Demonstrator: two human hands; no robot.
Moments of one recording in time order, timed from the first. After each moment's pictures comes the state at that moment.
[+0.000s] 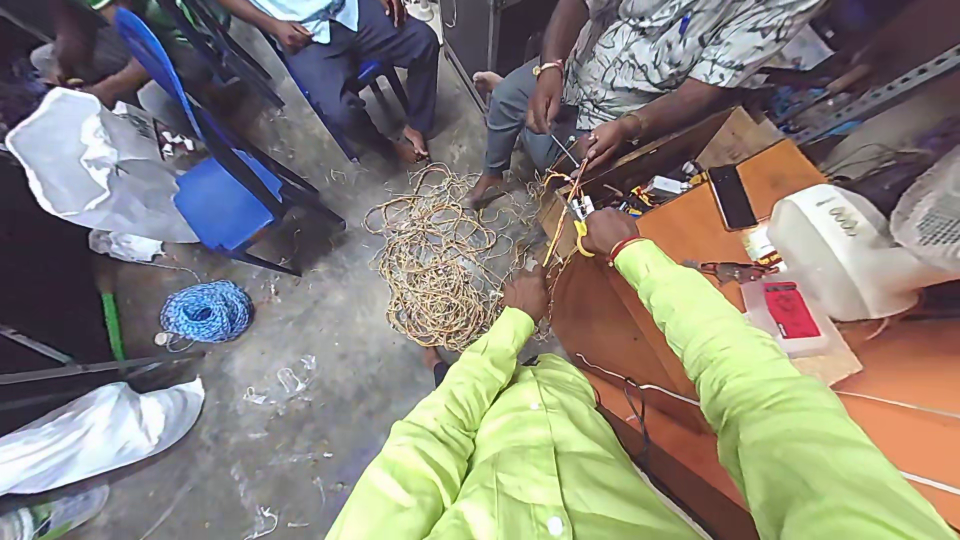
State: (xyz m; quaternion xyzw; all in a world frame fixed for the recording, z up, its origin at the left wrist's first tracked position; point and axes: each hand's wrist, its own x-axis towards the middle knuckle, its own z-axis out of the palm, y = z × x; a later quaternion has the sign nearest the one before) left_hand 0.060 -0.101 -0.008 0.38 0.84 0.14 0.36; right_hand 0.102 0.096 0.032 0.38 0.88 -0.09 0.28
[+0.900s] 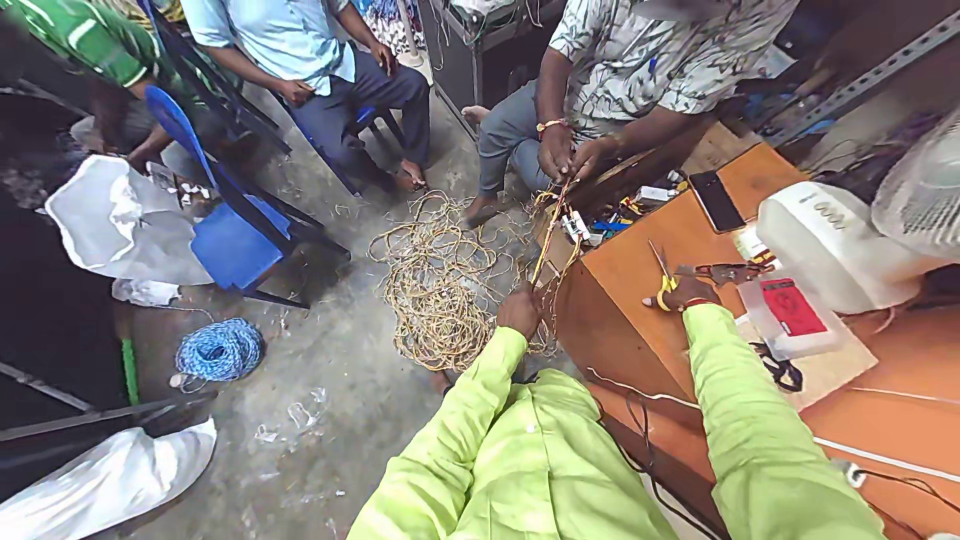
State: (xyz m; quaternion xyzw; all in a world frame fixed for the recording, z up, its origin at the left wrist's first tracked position) left_hand 0.052 -0.108 0.003 0.36 0.84 0.14 0.38; right_hand 0.285 0.132 -0.014 0.65 0.68 -0.20 0.26
